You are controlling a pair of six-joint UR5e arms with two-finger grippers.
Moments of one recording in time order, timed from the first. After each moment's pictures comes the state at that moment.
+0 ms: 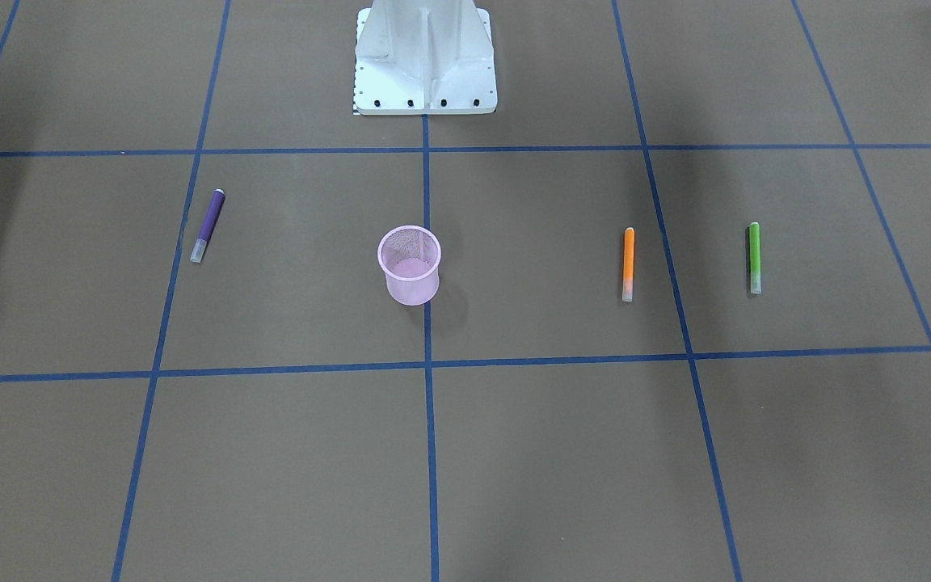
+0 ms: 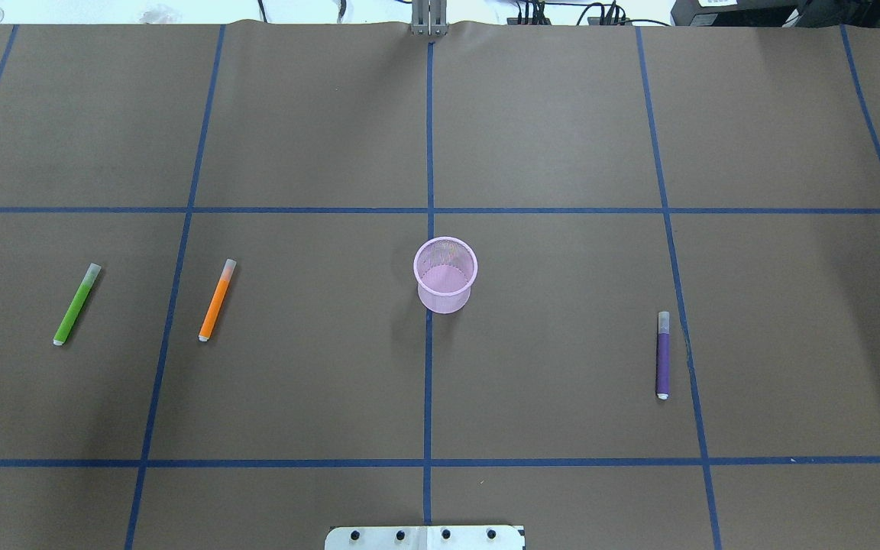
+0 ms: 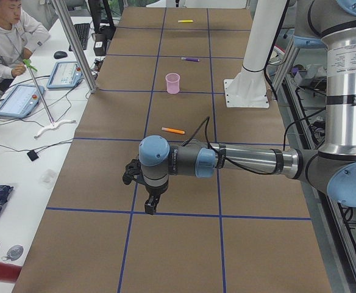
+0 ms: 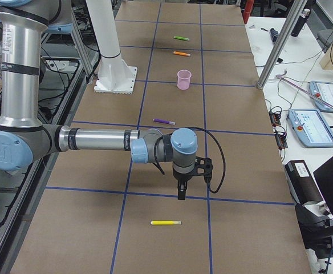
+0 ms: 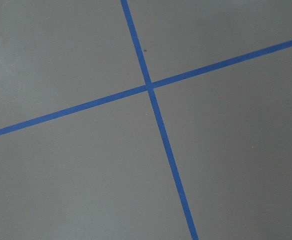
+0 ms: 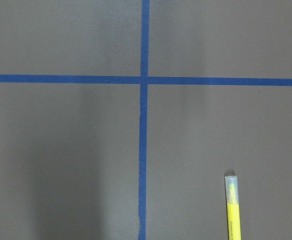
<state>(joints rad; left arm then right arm) -1.58 -1.48 -1.74 -1.56 -2.34 0.25 1.53 -1.69 1.70 -1.47 2.26 0.16</state>
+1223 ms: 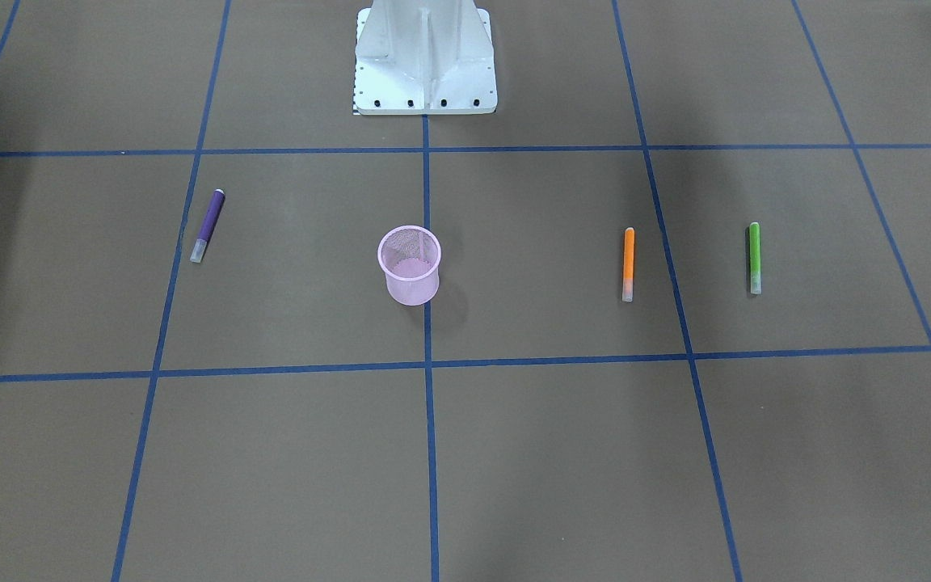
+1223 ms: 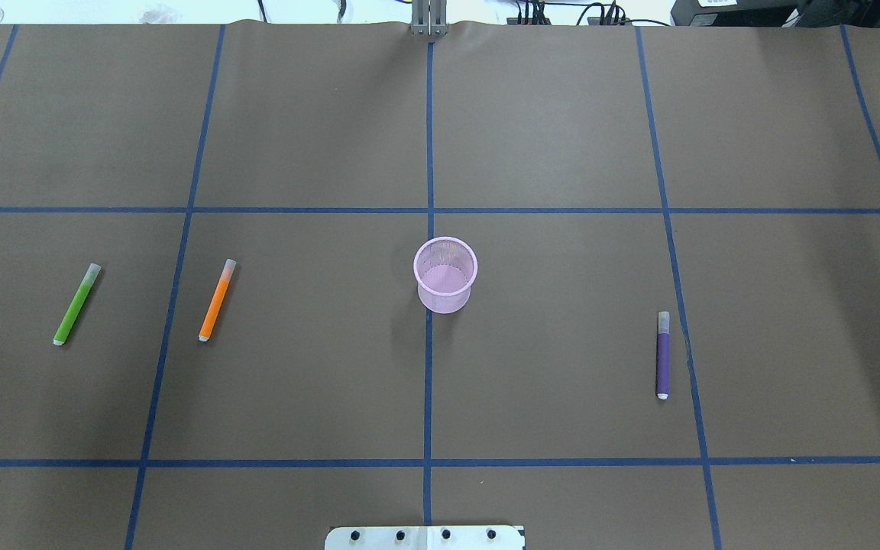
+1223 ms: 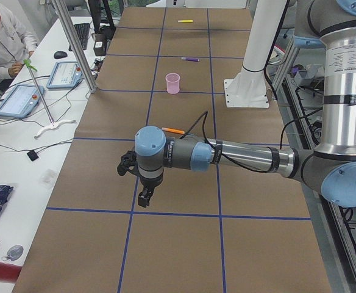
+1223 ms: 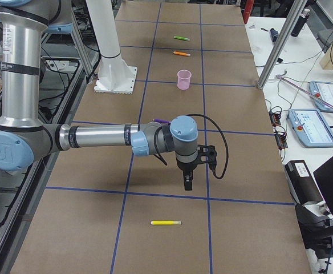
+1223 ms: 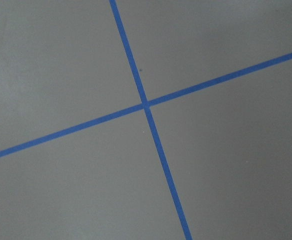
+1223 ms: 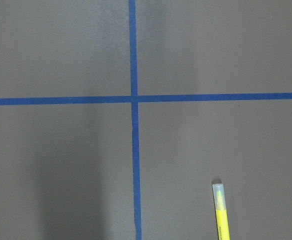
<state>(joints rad) -1.58 -1.54 -1.76 -1.58 -2.33 0.24 1.53 -1.68 1.78 -1.39 2.26 0.18</state>
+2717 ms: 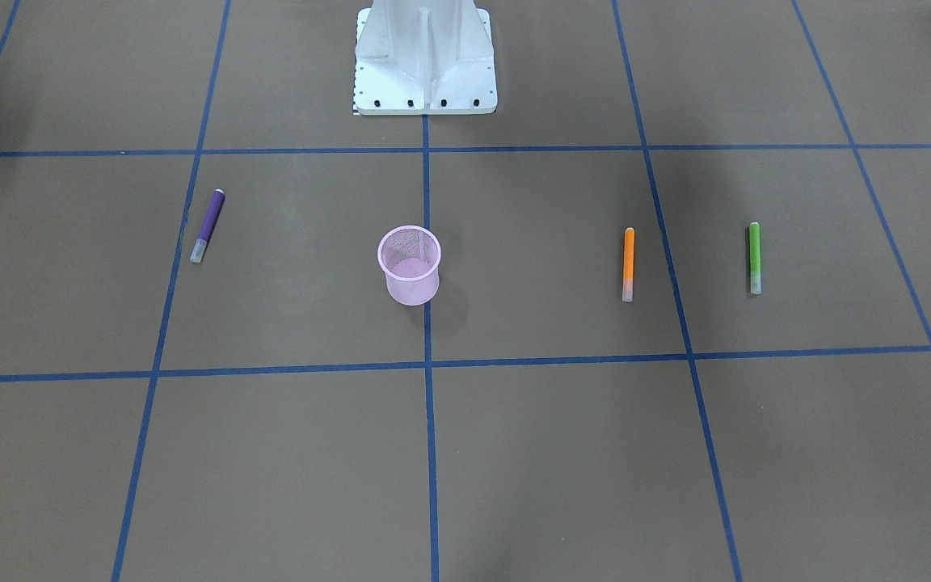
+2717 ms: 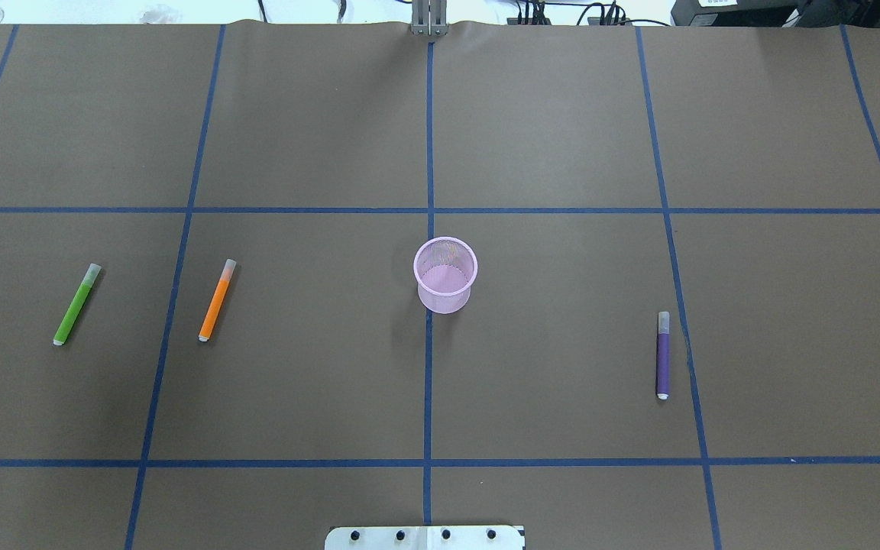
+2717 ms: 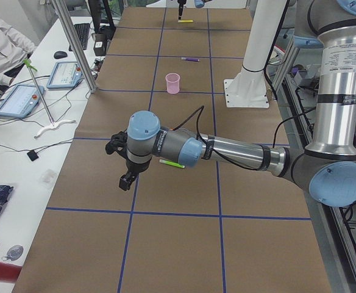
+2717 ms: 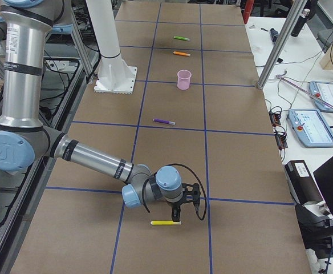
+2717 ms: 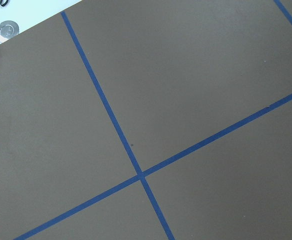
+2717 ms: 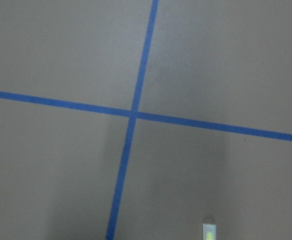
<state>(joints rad) -1.58 -1.58 -1.74 -1.76 -2.34 0.24 1.41 -1.70 1.30 -0.82 2.27 0.35</state>
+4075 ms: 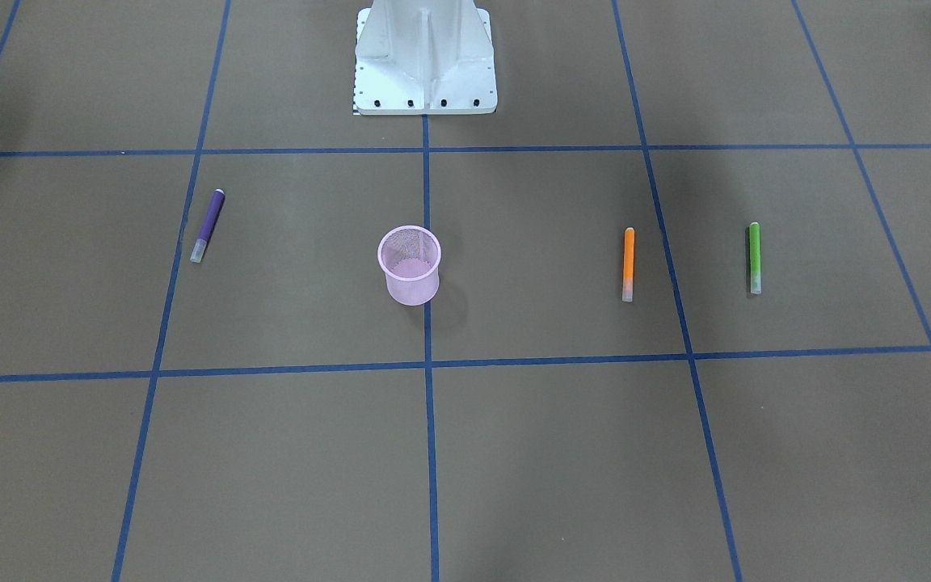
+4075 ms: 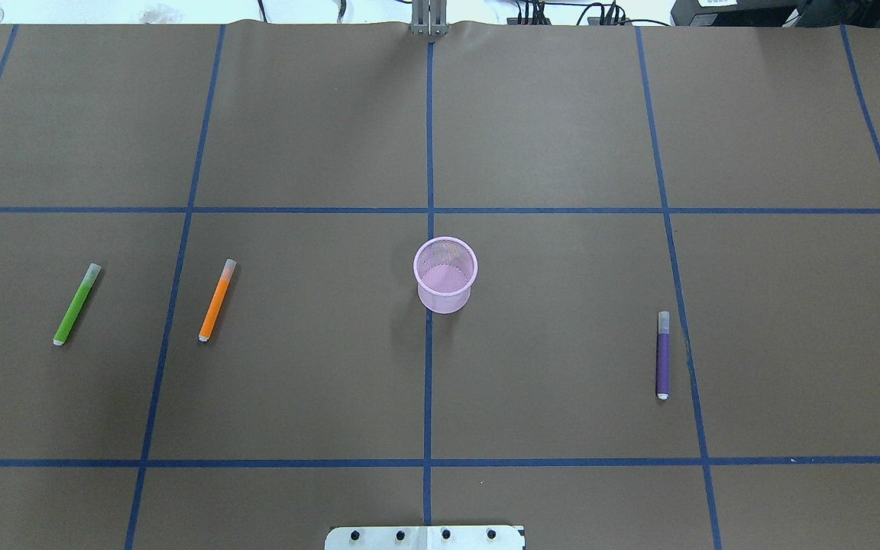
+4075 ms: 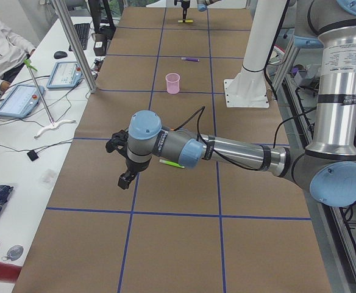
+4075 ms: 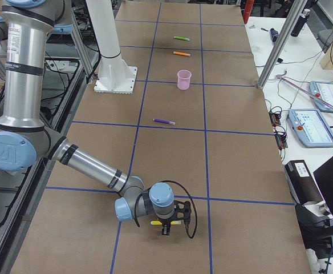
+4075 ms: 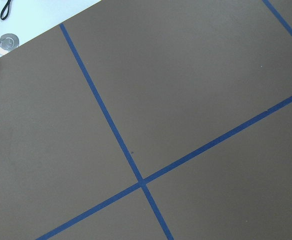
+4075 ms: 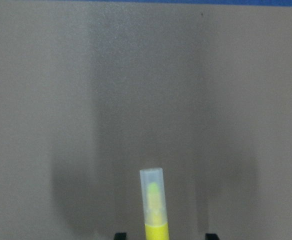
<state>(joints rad) -1.58 -1.58 -1.74 -1.79 -2.34 0.25 1.40 -1.72 1.16 -0.76 2.21 0.33</state>
